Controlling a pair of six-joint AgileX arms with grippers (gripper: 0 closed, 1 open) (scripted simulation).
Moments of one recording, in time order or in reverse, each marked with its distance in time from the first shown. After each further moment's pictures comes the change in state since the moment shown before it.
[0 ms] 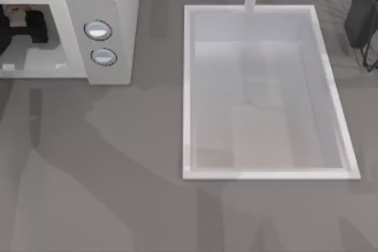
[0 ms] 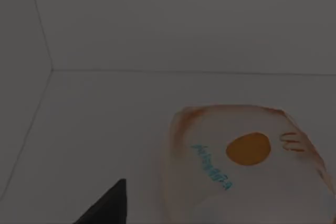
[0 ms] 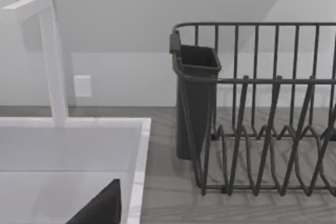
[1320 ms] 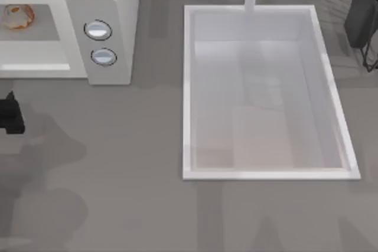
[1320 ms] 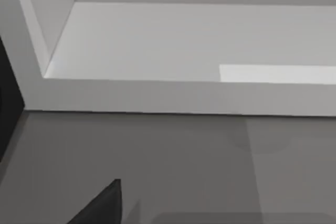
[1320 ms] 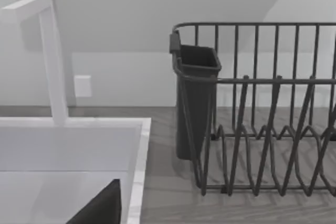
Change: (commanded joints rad) left arm 0.166 -0.578 -1.121 0.525 0.119 0.050; right arm 0.000 0.000 0.000 0.000 0.000 0.000
